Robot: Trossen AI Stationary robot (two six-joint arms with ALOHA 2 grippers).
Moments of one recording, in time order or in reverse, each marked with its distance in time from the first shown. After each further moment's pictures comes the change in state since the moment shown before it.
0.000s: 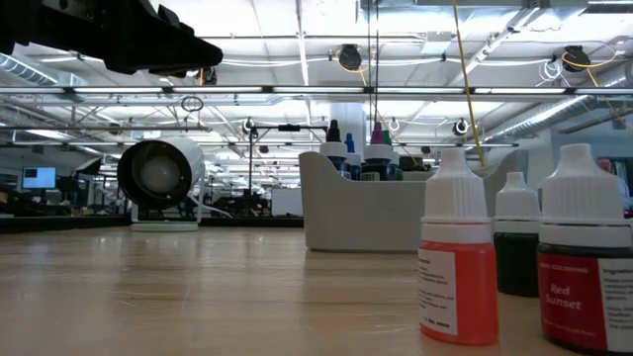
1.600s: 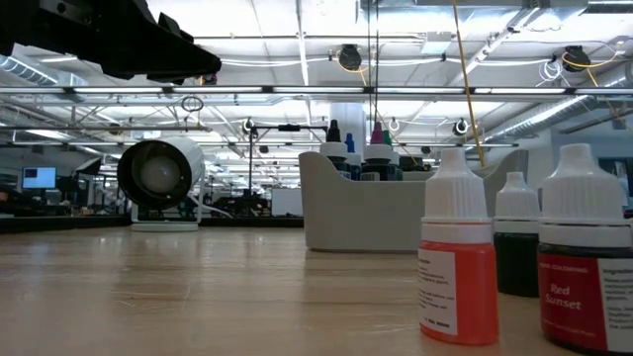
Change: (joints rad) left arm 0.000 0.000 0.000 -0.031 0.000 -0.049; right arm -0.006 -0.020 -0.101 0.042 -0.056 0.064
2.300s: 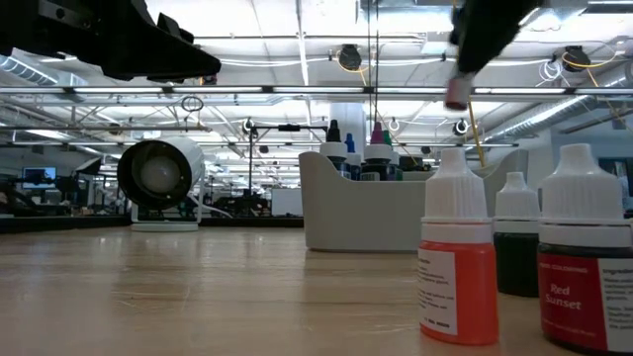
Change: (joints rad) left arm 0.000 0.000 0.000 -0.008 0.000 0.034; right arm -0.437 -0.235 0.114 -0.101 0.095 -0.581
